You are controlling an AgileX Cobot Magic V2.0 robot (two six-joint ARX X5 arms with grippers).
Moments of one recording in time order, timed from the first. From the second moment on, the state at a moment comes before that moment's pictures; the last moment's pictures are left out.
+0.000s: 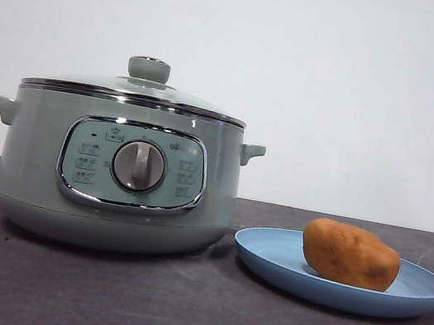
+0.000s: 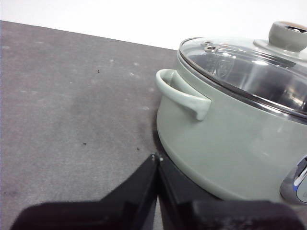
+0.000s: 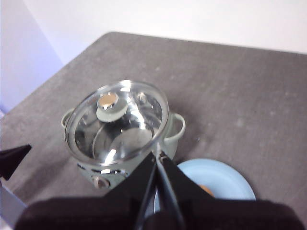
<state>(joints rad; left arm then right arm) -0.13 0.01 0.02 -0.19 0.01 -0.22 0.27 0.94 1.39 -0.89 -0.36 0.01</state>
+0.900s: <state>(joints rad) -0.13 0.01 0.02 -0.19 0.01 -0.22 -0.08 0.46 0.35 -0.09 -0.31 0.07</state>
